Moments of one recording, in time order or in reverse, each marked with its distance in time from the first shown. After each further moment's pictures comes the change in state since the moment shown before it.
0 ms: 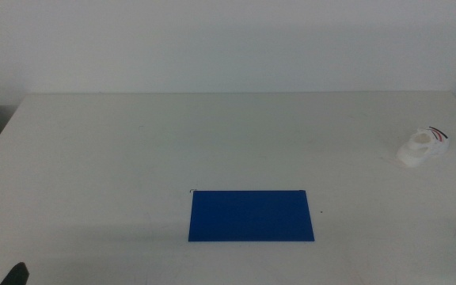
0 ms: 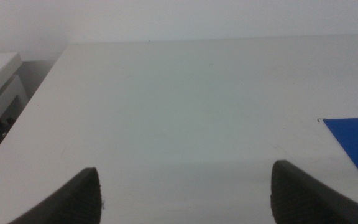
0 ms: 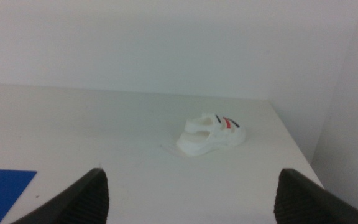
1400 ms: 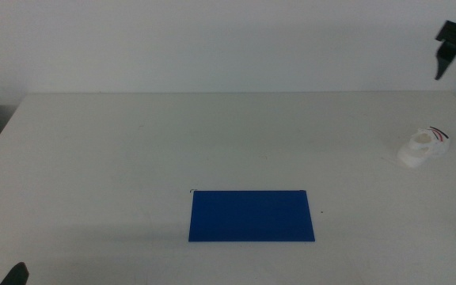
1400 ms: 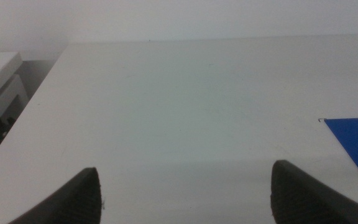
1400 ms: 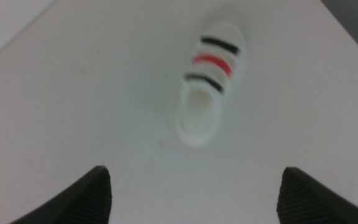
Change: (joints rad) left arm 0.000 0.000 0.000 0.000 0.000 0.000; right arm 0.000 1.777 -1.727 -0.124 0.993 0.780
